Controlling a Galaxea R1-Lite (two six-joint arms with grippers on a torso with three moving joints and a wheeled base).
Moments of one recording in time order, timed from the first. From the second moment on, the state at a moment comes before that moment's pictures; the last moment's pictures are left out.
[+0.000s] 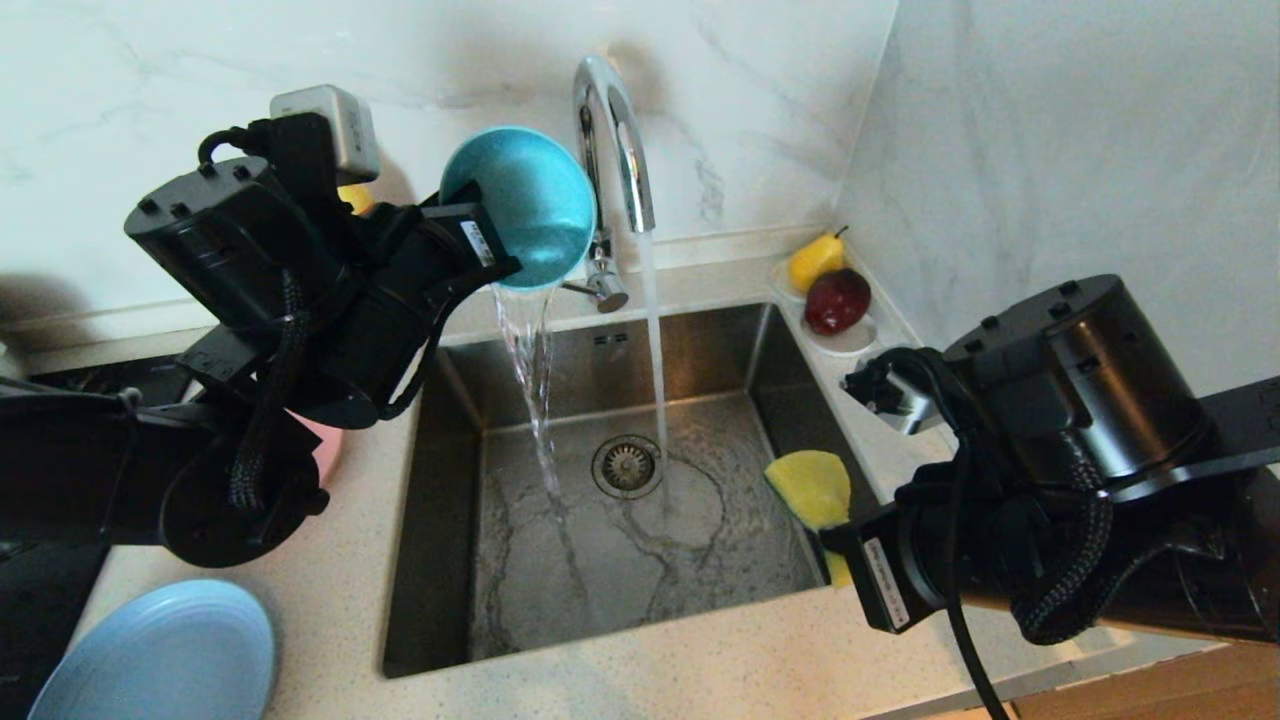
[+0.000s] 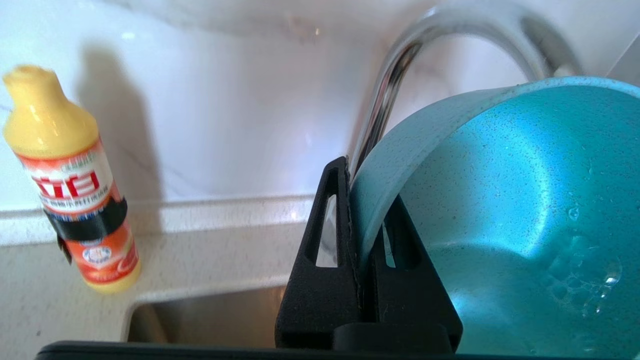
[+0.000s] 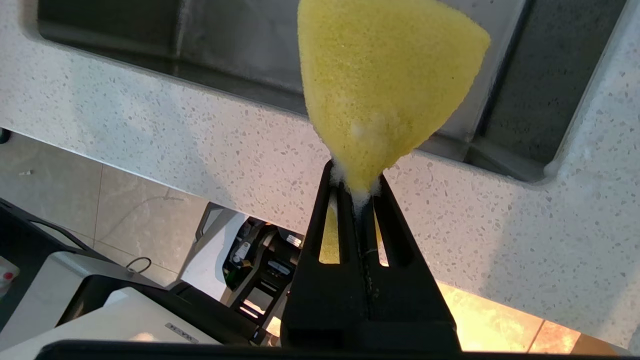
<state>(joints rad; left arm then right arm) -0.46 1.77 -0.99 -1.18 0.32 0.02 0.86 1.55 -1.15 0.29 -0.23 0.30</state>
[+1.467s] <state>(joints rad) -0.44 1.63 -0.91 -0.96 0.18 0.00 0.87 1.51 -1.20 0.30 -0.22 0.29</state>
